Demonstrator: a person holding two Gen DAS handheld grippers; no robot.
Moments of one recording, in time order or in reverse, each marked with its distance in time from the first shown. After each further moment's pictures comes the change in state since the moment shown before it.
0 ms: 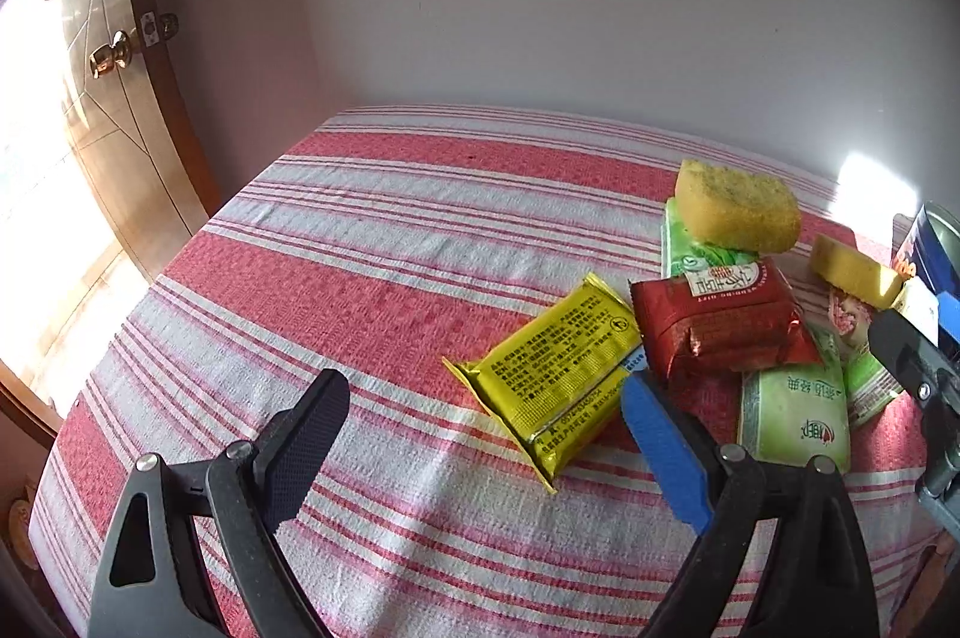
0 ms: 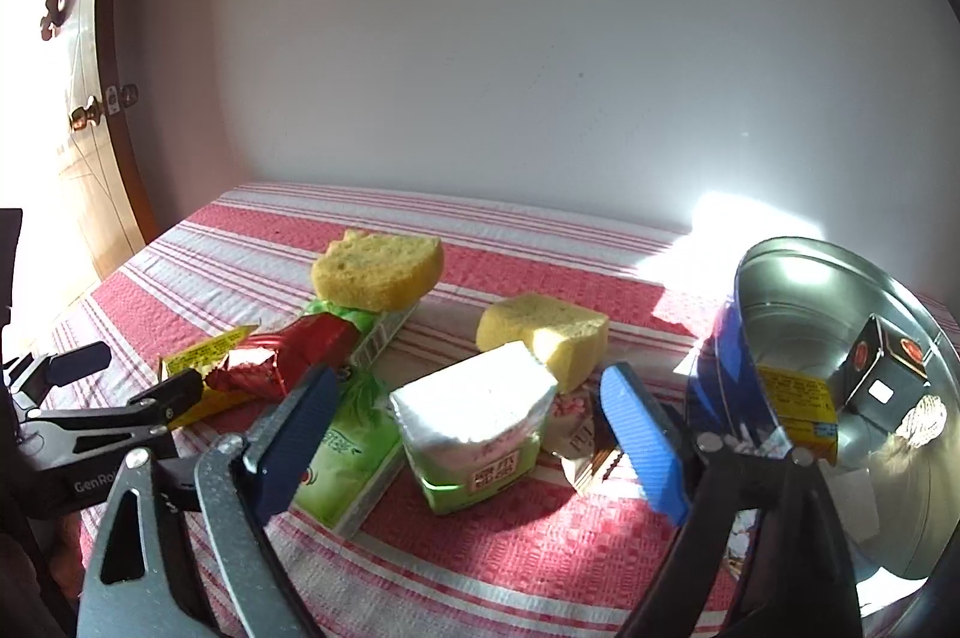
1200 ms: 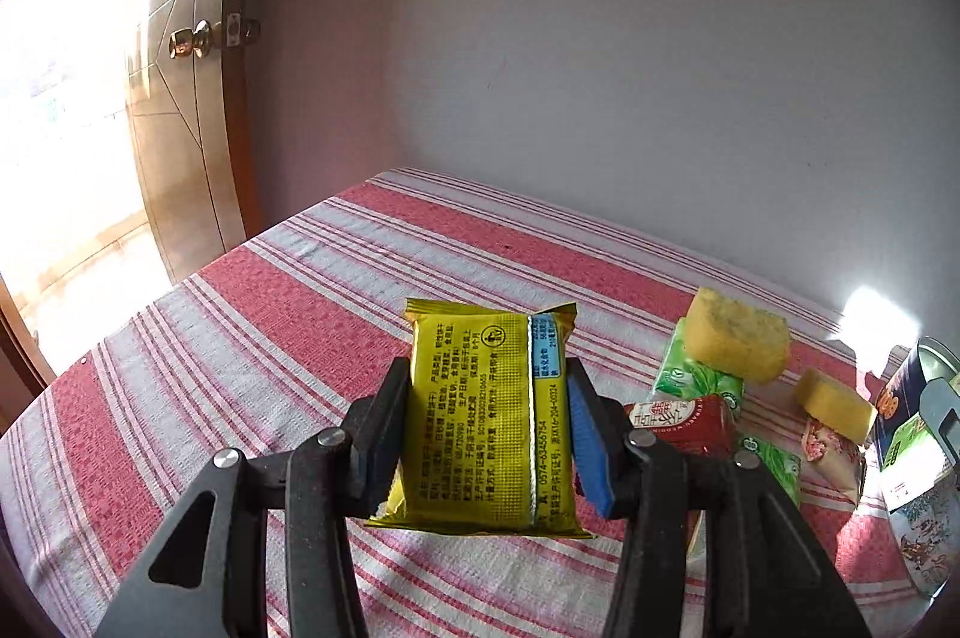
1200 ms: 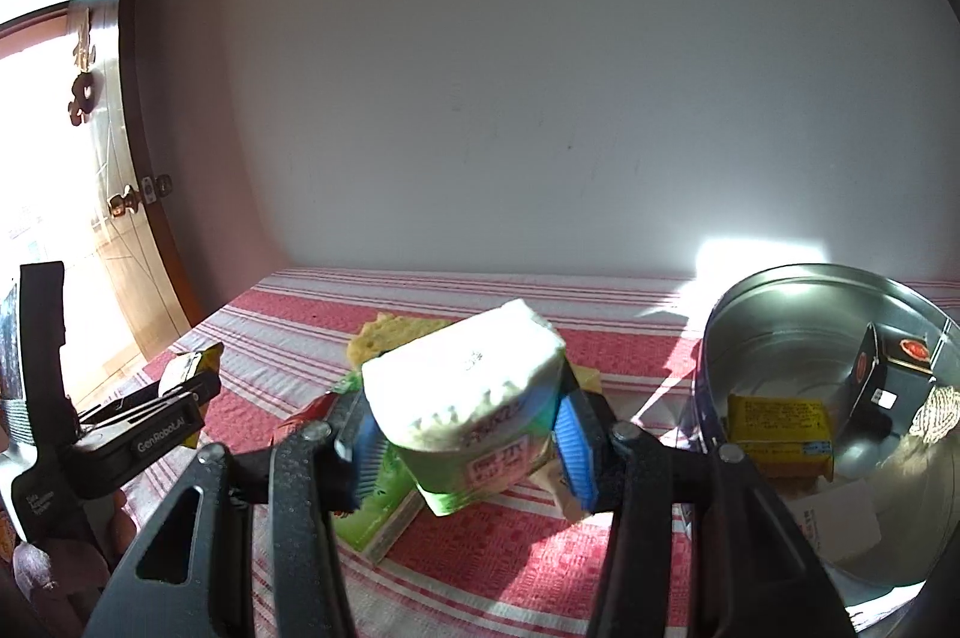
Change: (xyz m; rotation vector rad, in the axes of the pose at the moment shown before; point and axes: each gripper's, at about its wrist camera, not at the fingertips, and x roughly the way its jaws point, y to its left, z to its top) left arm -0.028 0.010 0.003 -0.223 -0.220 0.025; right arm -0.049 -0.026 0.002 0.091 -0.207 0.101
